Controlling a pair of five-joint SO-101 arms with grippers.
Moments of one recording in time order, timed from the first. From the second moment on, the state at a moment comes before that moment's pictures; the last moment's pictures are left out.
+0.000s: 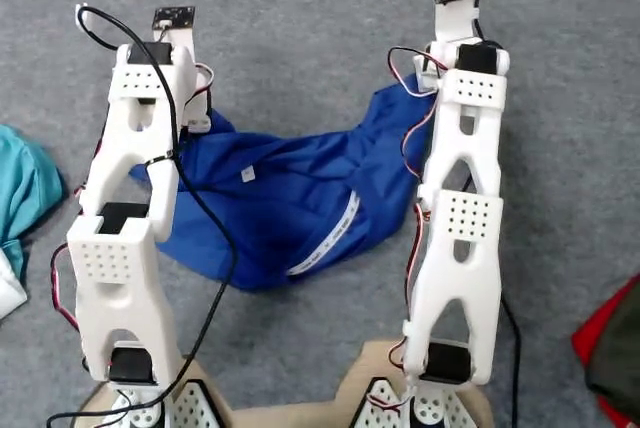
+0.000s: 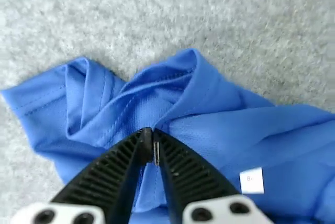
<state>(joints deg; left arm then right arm) -2.1 33.6 -30.5 84.3 -5.3 5.3 70.9 -79.8 73.6 8.5</state>
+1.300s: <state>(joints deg) -5.5 30.5 -20.3 93.4 -17.7 5.3 71.3 -79.8 73.6 10.6</state>
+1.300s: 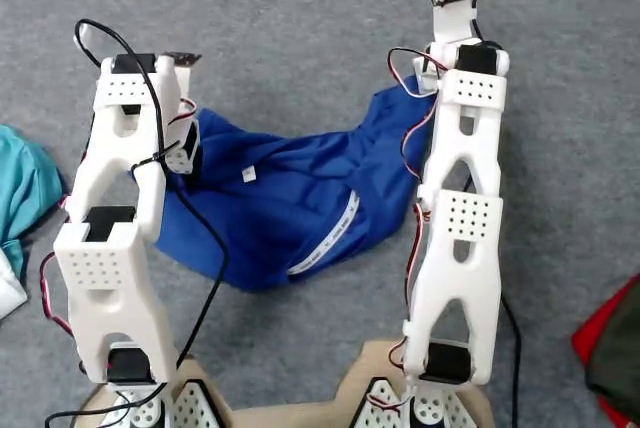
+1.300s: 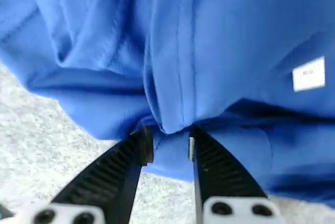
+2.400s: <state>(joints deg) -5.5 30.5 -16.2 86.0 -12.9 5.3 71.3 -79.8 73.6 10.6</state>
